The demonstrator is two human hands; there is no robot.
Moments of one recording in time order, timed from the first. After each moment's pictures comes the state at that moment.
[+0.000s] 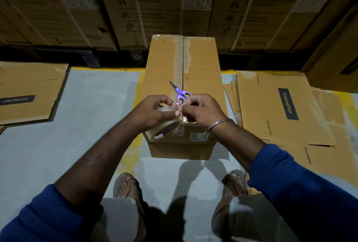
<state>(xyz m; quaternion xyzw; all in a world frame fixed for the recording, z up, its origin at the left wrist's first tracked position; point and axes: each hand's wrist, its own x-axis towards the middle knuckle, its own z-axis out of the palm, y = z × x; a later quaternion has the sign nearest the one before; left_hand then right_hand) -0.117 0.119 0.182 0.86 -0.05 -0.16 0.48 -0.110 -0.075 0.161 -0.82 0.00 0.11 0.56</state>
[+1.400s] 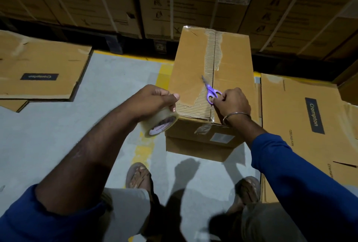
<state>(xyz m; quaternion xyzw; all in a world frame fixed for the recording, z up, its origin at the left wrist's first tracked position) -0.134 0.191 0.211 0.84 0.06 -0.18 0.51 -0.042 -0.062 0.088 -0.98 0.09 -0.01 0.18</state>
